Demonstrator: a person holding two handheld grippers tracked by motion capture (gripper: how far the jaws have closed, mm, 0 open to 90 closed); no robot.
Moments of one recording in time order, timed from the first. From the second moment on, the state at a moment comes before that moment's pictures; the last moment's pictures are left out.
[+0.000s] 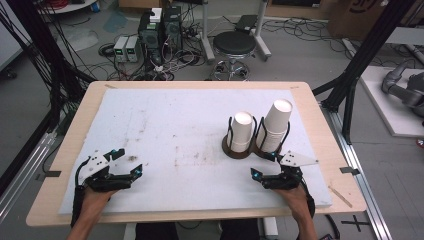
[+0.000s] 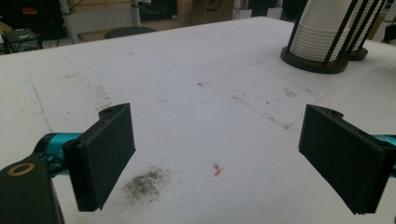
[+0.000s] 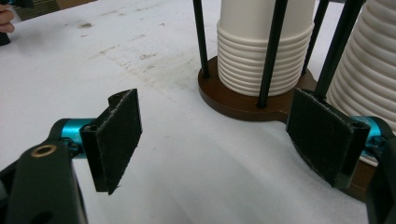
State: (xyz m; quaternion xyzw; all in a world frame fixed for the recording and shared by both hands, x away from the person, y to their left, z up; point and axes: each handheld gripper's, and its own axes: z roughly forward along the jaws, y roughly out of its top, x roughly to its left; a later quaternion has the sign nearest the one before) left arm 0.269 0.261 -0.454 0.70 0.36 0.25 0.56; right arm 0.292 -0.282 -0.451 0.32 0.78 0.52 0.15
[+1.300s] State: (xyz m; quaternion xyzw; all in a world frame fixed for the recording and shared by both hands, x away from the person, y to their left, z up) left arm 0.271 0.261 -0.453 0.71 0.37 0.24 0.55; right arm 0.279 -0.300 -0.371 0.28 0.79 0.53 0.14
